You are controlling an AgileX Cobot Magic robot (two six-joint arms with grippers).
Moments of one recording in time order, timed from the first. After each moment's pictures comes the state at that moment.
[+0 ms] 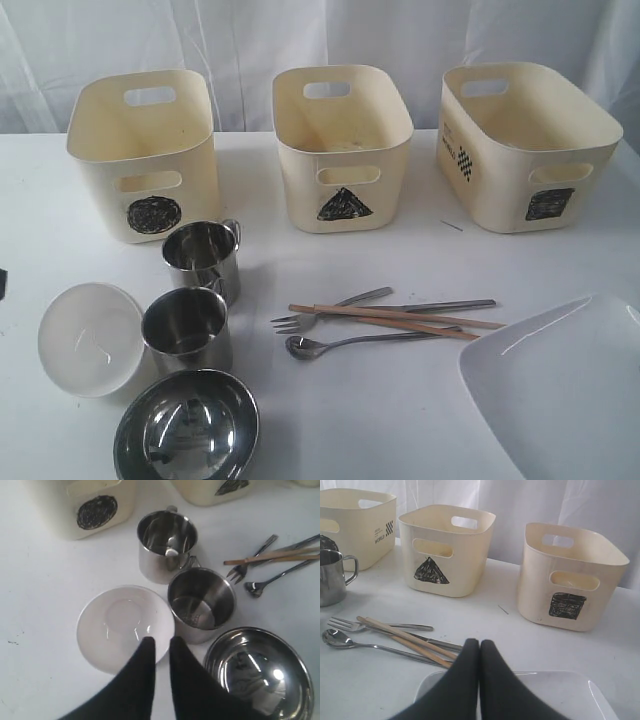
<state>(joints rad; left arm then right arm) -0.28 0.71 -0.58 -0.30 0.65 0.23 0.18 0.00 -0.01 -0.07 0.22 -0.01</state>
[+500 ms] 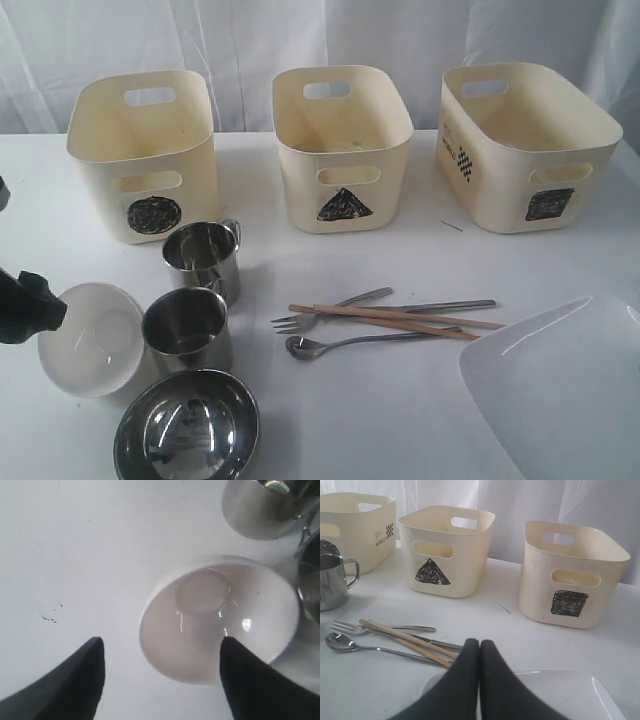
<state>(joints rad) -0.18 1.20 -0.60 -0.18 0.44 0.26 0.18 0.00 -0.01 -0.07 0.22 0.02</state>
